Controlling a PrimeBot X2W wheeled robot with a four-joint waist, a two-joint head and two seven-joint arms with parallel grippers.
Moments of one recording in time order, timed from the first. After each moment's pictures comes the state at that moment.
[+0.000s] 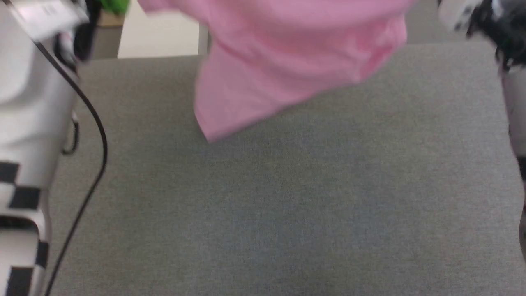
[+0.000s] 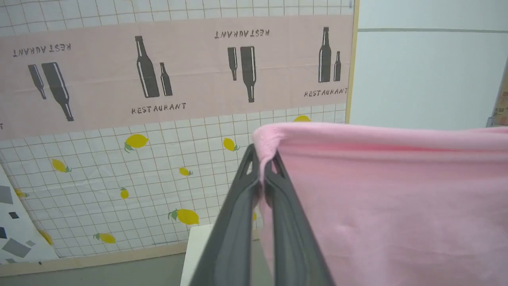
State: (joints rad) left arm -1.18 0.40 -0.46 0.59 -0.59 0.02 0.01; right arm -1.08 -0.27 0.18 0.46 0.45 0.13 0.44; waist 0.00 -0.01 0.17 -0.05
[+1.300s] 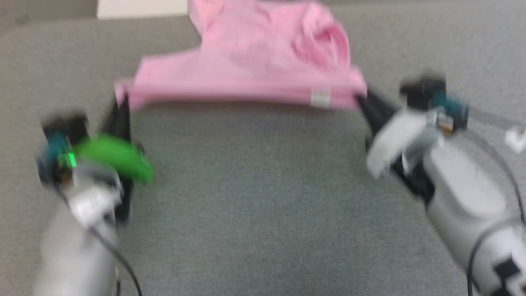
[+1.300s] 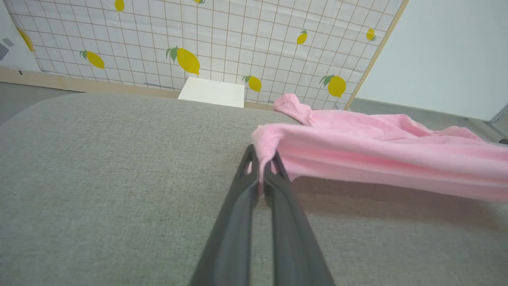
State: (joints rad) left arm -0.57 0.31 -0.24 0.56 -0.58 -0.04 -0.26; right arm -0.75 -0.26 0.54 0.65 0.56 0.13 -0.14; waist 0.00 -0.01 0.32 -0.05
